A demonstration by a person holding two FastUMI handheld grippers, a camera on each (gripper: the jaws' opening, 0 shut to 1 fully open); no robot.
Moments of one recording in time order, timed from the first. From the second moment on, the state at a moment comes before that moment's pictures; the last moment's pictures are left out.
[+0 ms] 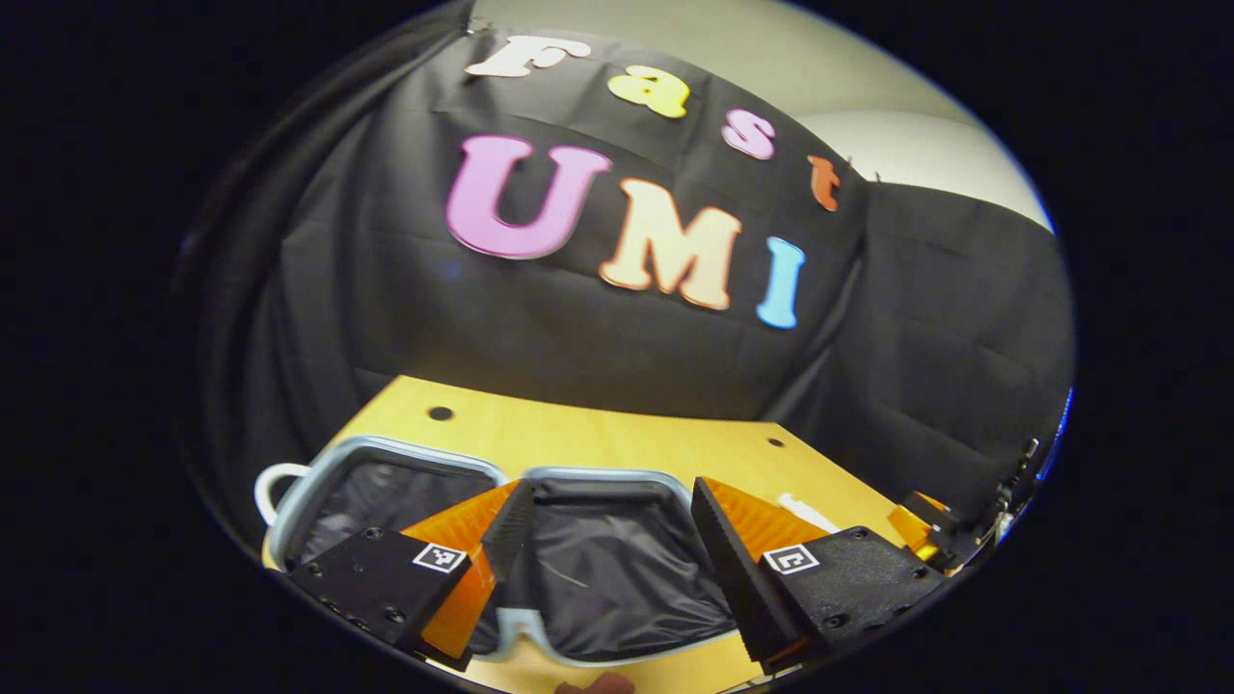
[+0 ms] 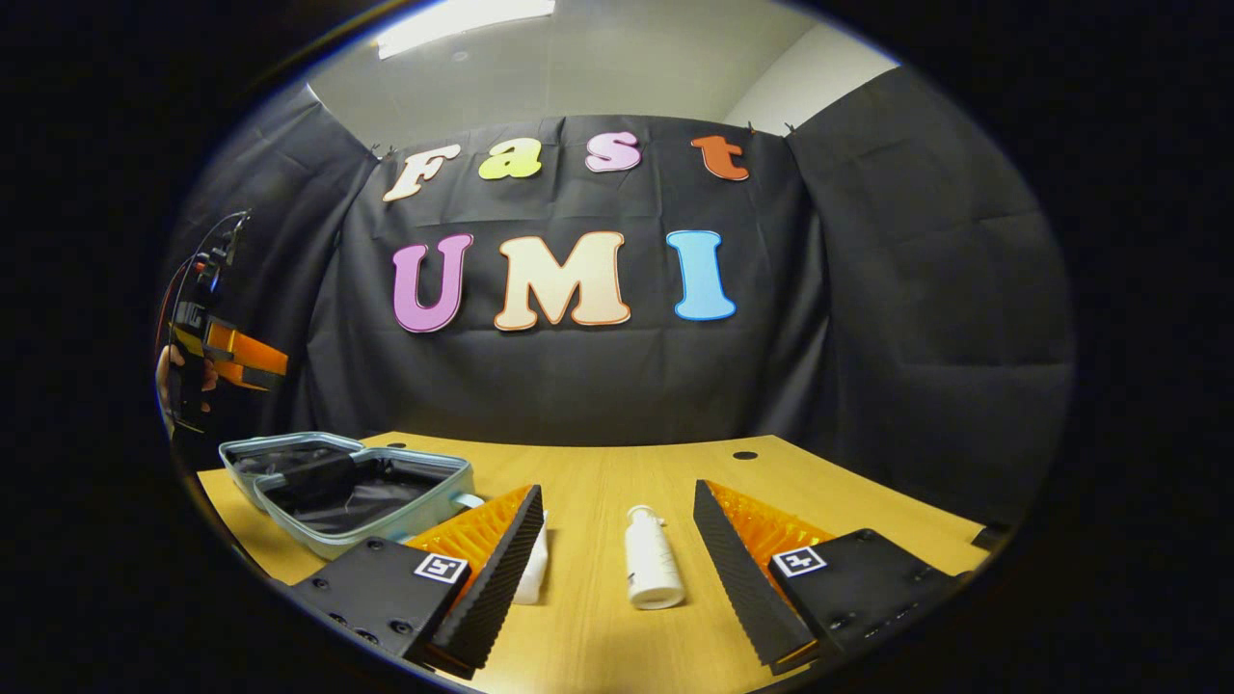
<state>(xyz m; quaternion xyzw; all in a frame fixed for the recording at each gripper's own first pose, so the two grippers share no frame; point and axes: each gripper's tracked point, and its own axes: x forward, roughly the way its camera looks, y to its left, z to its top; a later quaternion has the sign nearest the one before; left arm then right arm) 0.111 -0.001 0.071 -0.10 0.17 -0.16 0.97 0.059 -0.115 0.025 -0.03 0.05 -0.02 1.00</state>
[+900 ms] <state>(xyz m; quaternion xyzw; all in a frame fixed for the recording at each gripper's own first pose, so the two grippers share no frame) 0.116 -0.248 -0.076 -0.15 0.47 -0.22 0.84 0.114 -0.148 -0.060 -0.02 0.32 0.07 0.94</state>
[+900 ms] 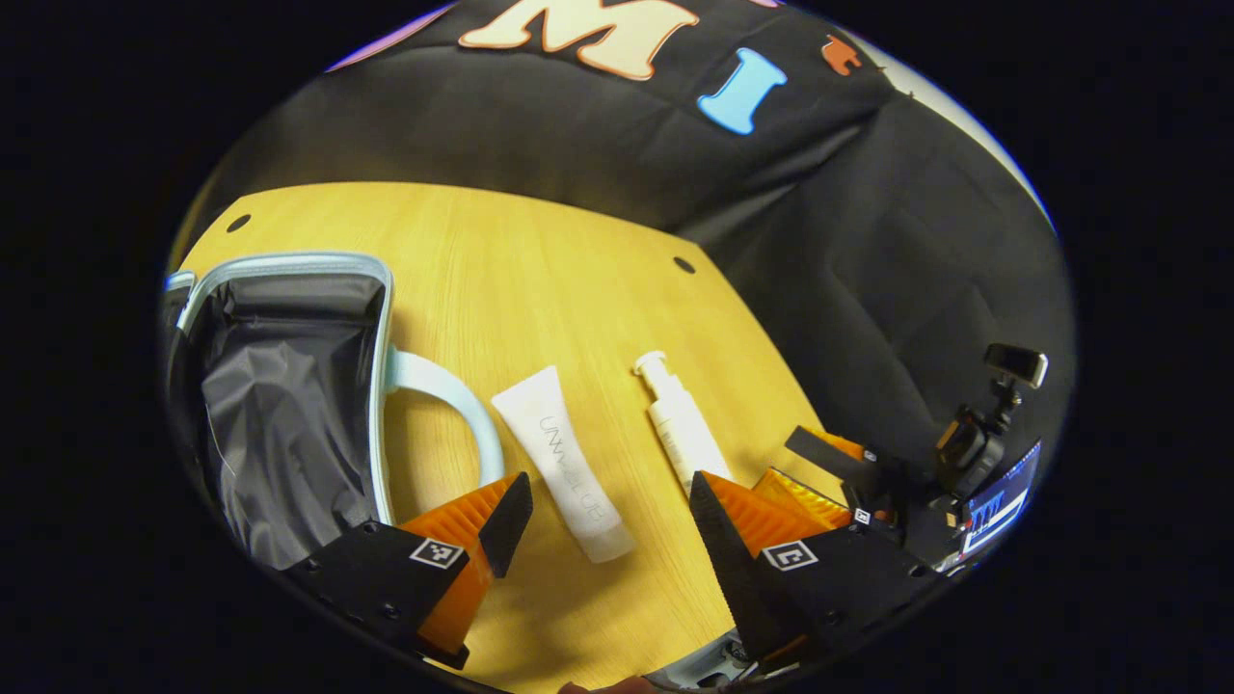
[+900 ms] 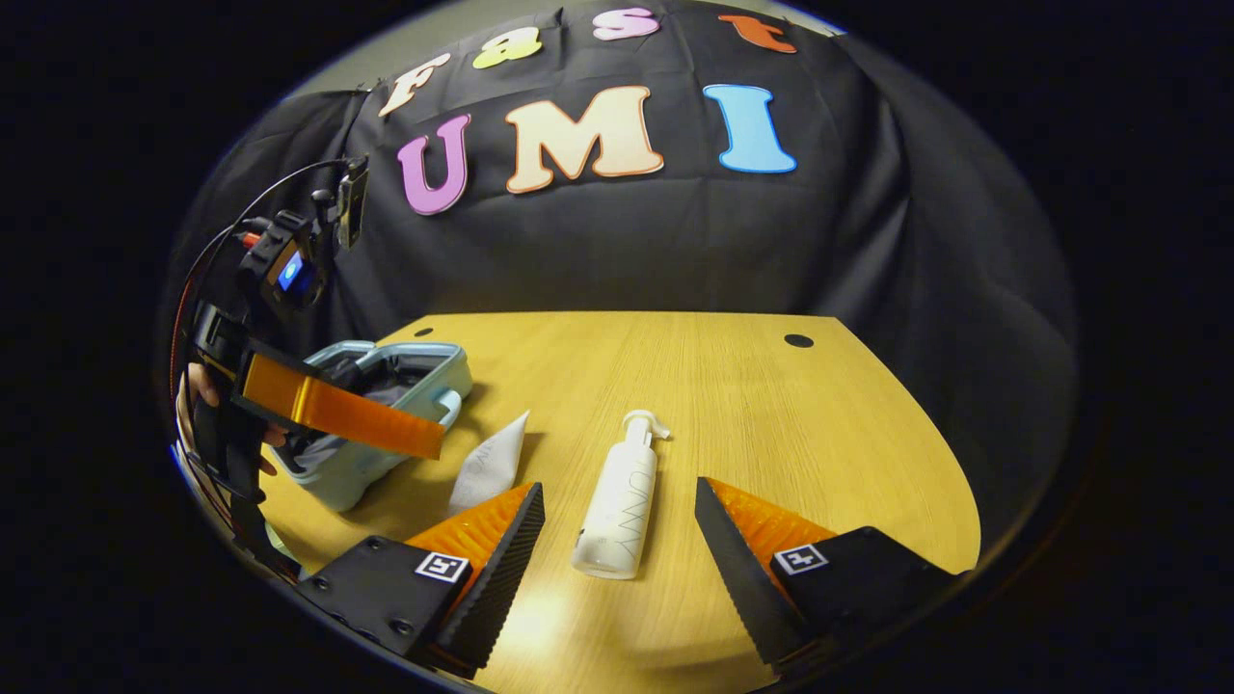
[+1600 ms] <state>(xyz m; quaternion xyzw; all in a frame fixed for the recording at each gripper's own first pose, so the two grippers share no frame) 0.131 -0.261 -0.130 -0.12 0.55 -0.14 0.81 0.122 -0.149 -0.120 -0.04 0.45 0.06 0.89</state>
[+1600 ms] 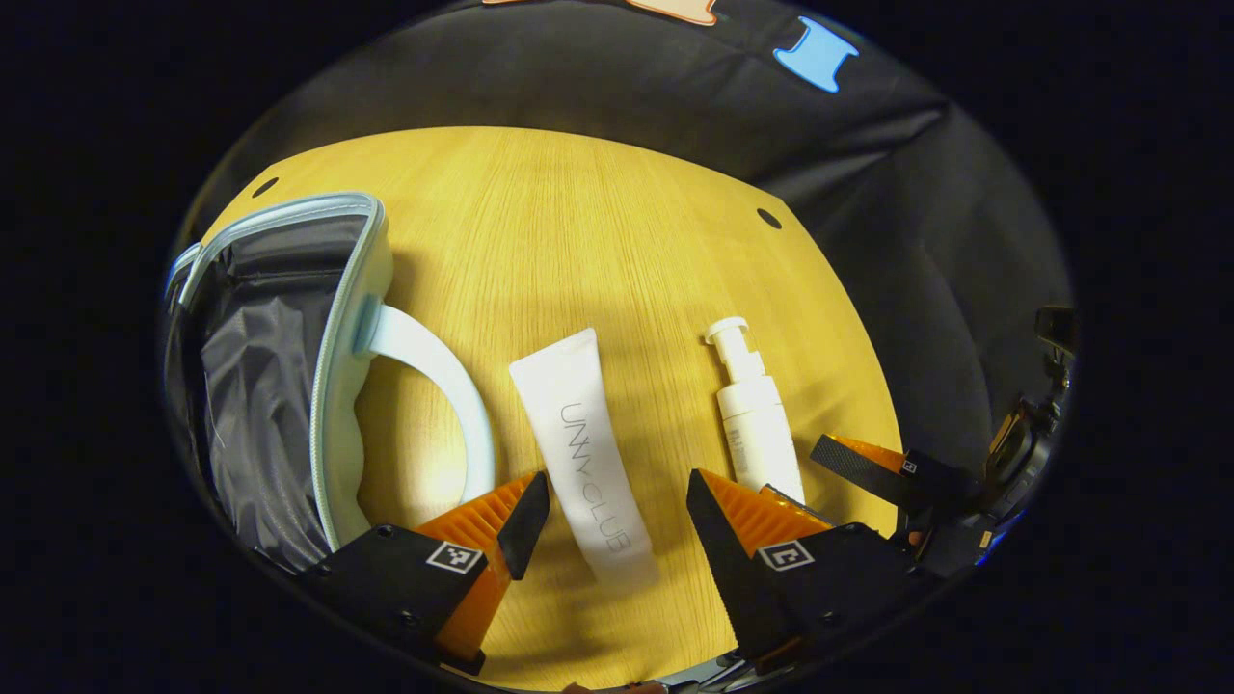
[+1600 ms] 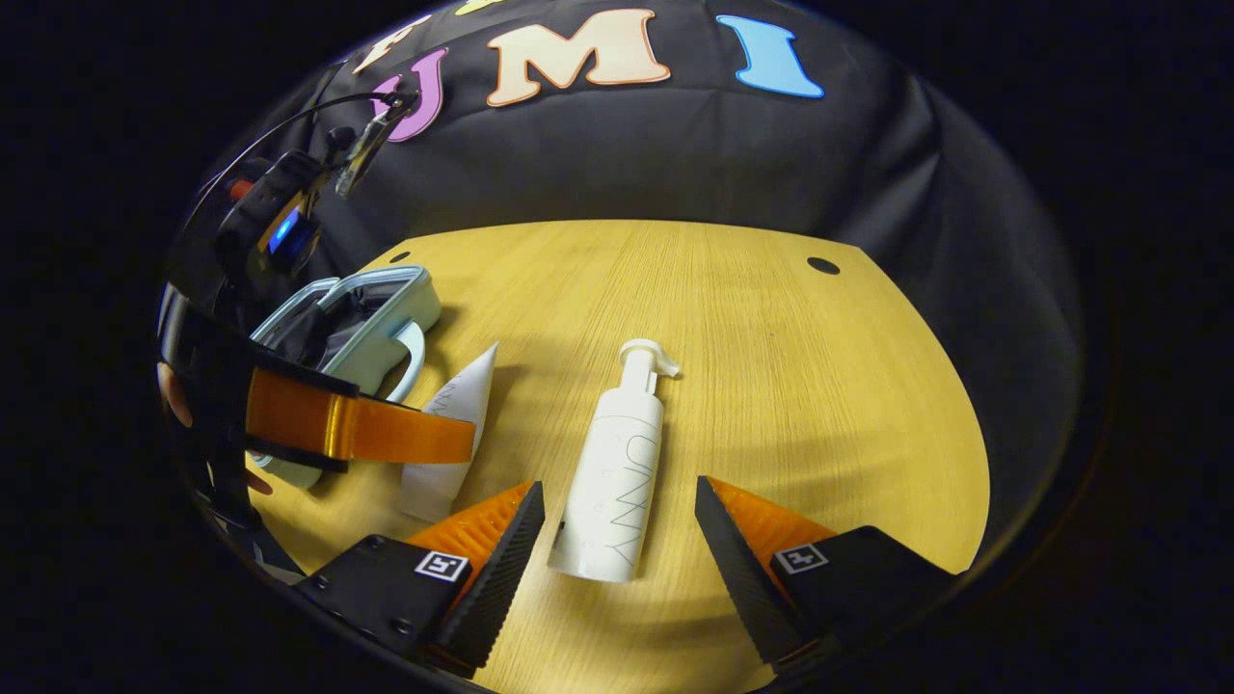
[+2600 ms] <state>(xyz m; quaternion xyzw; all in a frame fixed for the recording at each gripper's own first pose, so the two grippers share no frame) 0.146 -0.268 -0.148 -0.10 0.58 -0.14 0.79 0.130 -0.145 -0.149 -0.08 0.50 0.05 0.86</state>
